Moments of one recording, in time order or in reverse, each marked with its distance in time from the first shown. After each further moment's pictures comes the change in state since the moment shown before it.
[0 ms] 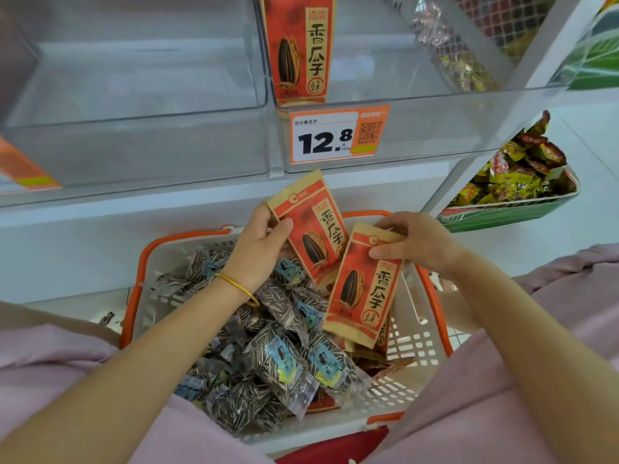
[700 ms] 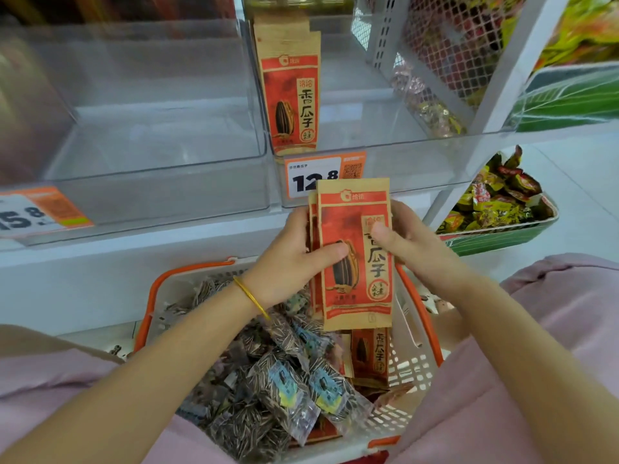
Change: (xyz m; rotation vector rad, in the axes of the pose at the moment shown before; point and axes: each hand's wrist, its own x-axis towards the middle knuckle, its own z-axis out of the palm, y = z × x) left_hand -0.018 0.064 0.021 0.190 -0.285 0.230; right_hand -0.049 -0.055 -0.002 0.370 0.046 -0.300
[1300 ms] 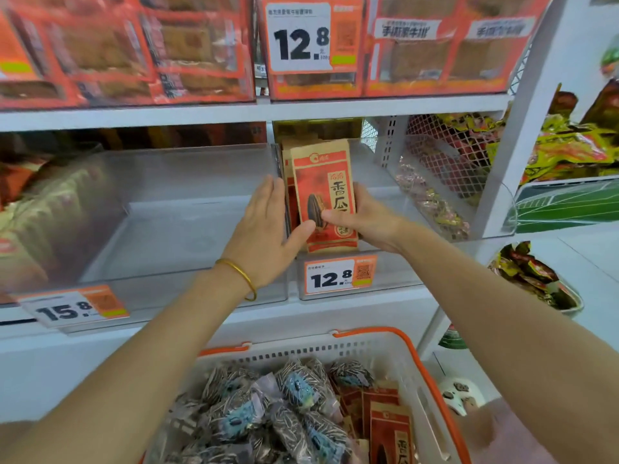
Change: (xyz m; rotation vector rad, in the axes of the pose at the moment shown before) left_hand 0.070 0.061 -0.089 0.932 0.353 0.131; right_hand 0.148 -0.094 -0.005 -0.051 -0.093 -0.094
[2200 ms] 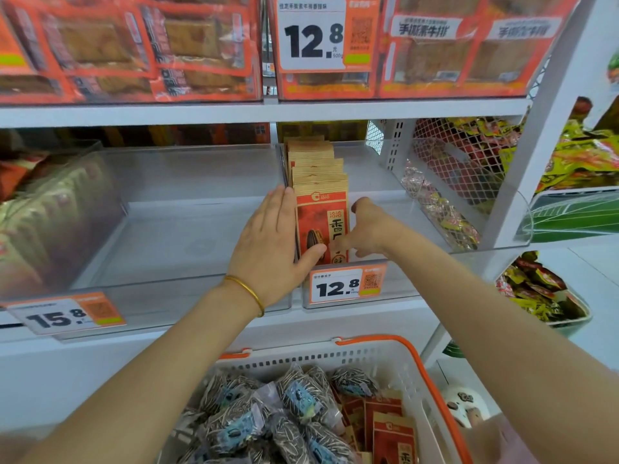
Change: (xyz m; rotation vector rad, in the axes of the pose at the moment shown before) left_hand 0.000 -0.004 0.011 0.207 0.025 0.020; right_hand 0.001 -0.023 0.020 -0.526 0.144 0.329
